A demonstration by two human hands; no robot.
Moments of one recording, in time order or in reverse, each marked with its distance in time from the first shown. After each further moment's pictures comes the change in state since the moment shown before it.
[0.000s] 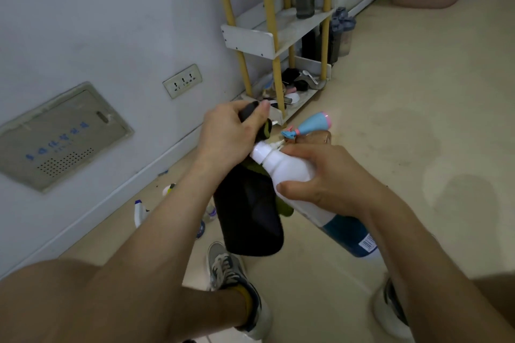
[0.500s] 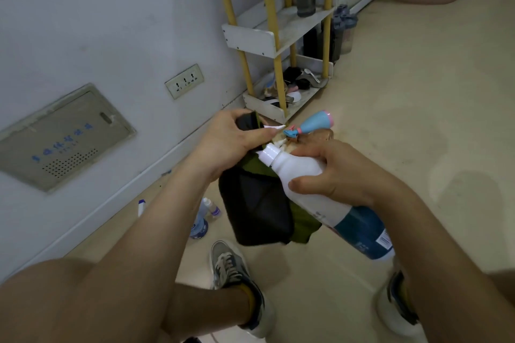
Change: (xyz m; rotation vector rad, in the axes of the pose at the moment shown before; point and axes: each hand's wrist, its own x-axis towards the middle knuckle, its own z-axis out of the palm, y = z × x) left_hand -0.002 -0.008 -0.008 -0.296 -0.297 -0.214; right_hand 0.005 0.008 -0.013 -0.003 -0.081 0.043
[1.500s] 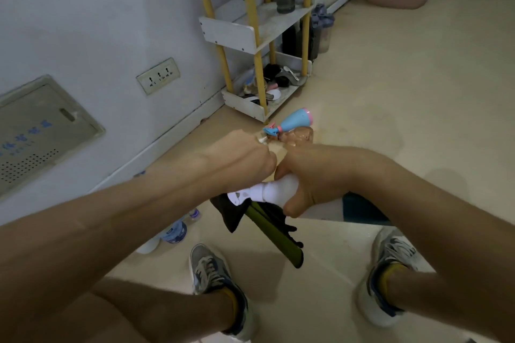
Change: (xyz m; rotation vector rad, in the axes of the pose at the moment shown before) left_hand 0.024 -0.010 0.032 1.683 -0.418 0.680; right_hand 0.027 -0.014 -0.006 -0.695 -0.414 -0.097
